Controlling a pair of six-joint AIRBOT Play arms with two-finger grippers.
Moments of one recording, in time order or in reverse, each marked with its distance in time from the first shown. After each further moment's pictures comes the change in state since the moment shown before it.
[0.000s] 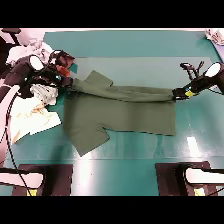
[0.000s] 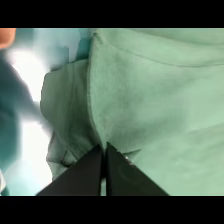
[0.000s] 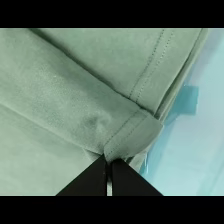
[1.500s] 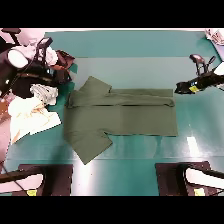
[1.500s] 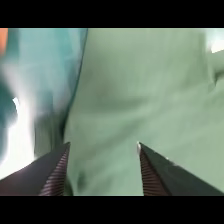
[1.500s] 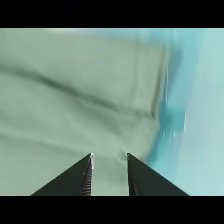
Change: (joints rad) left arm 0.000 0.121 0.029 -0.097 0.008 -0.009; right arm -0.006 0.119 -0.006 0.053 -0.116 0.075
